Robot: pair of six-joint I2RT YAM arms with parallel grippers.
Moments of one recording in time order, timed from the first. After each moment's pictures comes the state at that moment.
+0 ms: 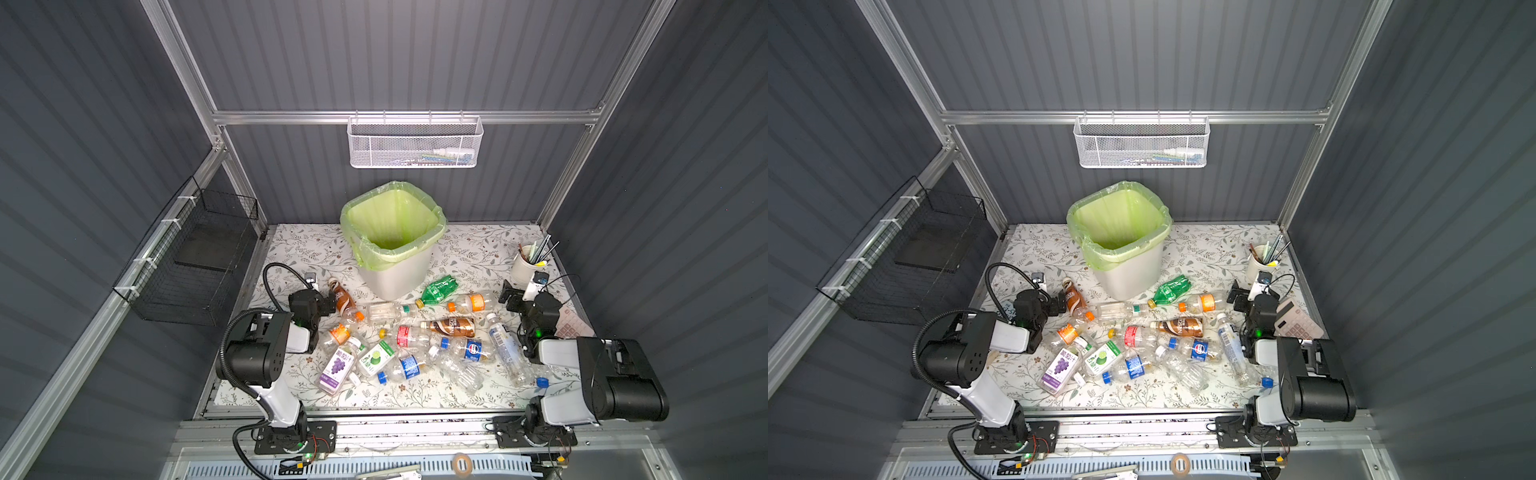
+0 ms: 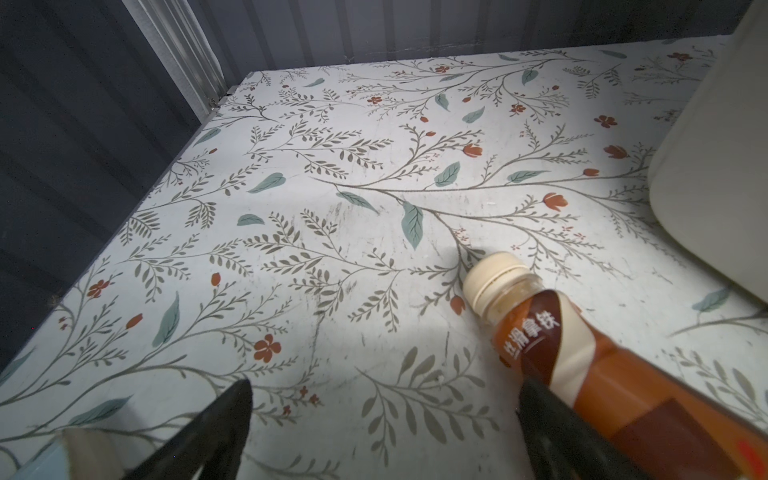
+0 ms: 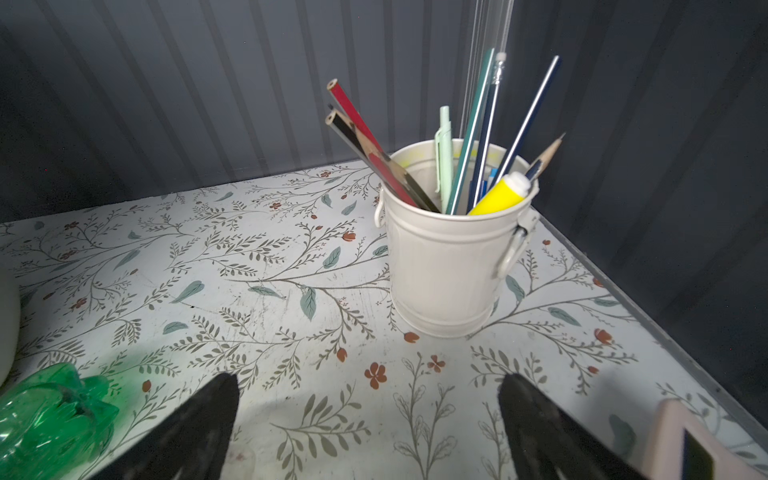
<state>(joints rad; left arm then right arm) -0.10 1.72 0.46 0.83 -0.17 0.04 -0.06 1.45 0.30 0.93 0.08 0.10</state>
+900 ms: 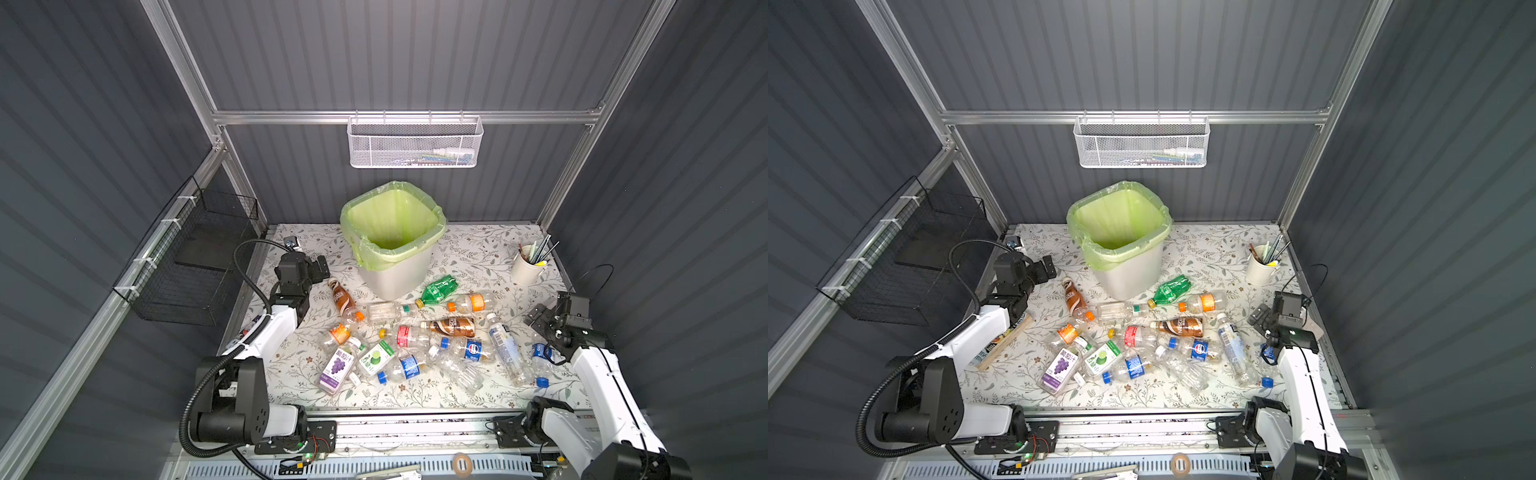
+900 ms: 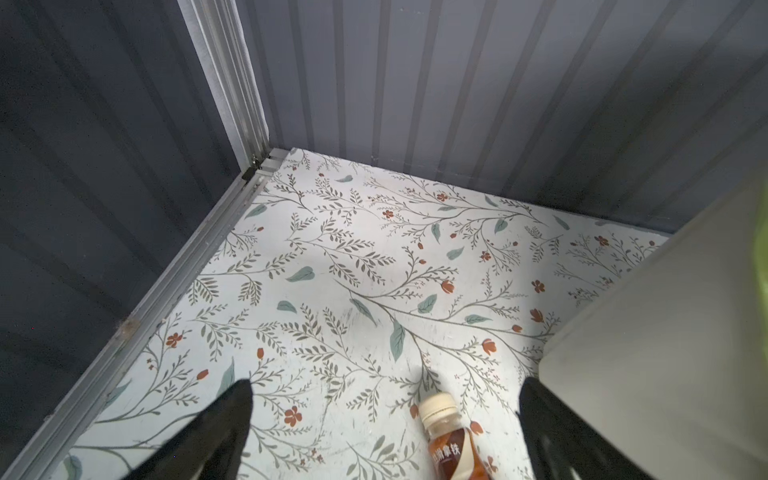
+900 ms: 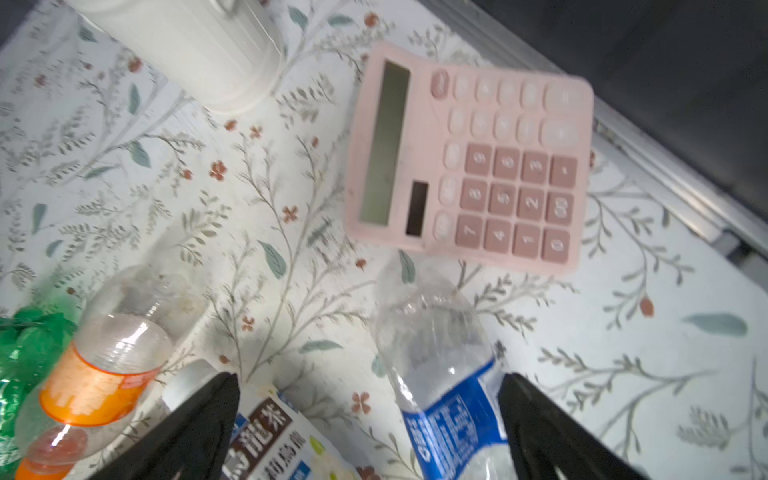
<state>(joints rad) -0.10 1.38 0.82 0.12 -0.19 -0.19 -0.22 0.91 0.61 -0.68 0.15 0.56</state>
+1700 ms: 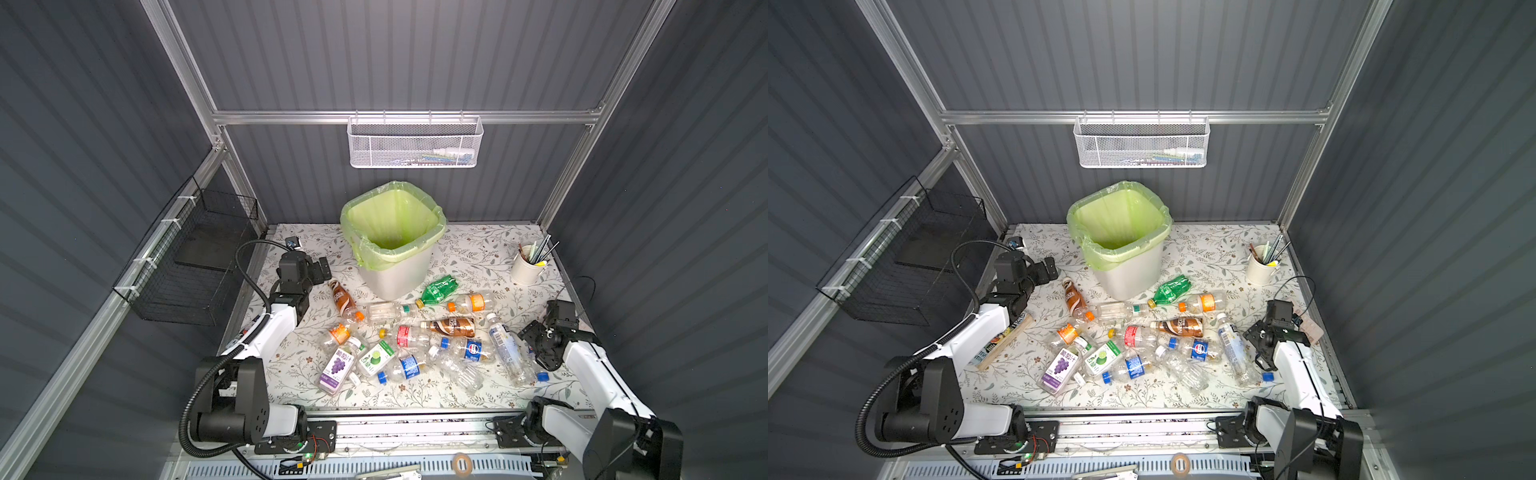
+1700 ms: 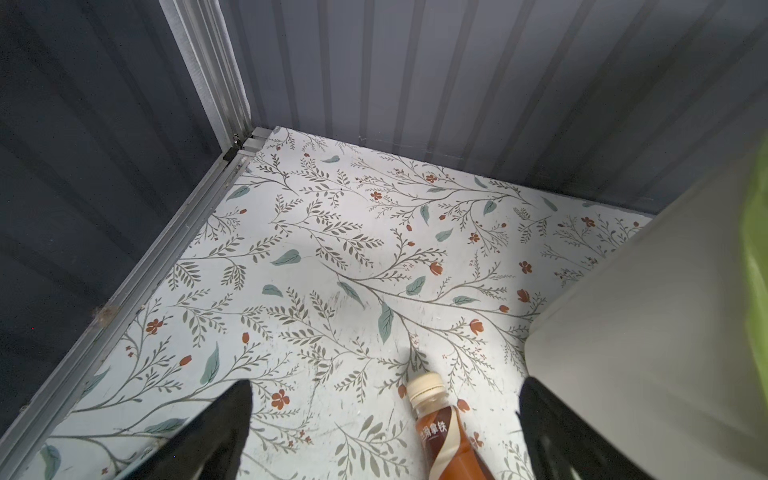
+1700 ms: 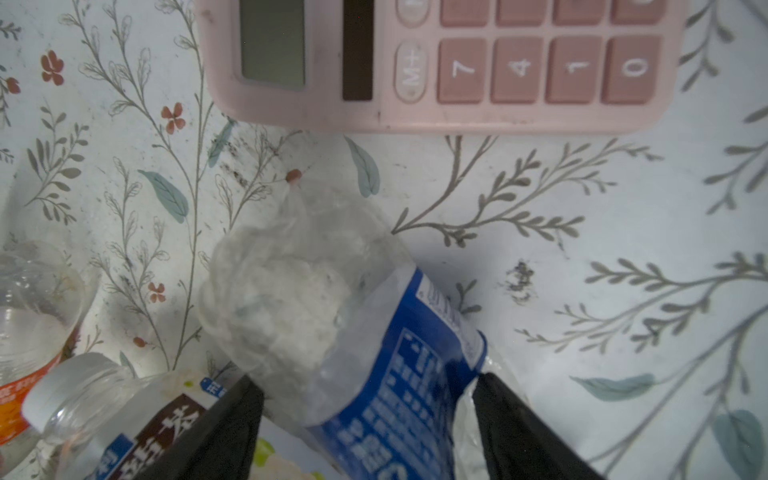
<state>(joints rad) -0.10 1.38 0.85 0.07 -0.15 -0.21 -0.22 1.06 0.52 -0.63 0.06 0.70</state>
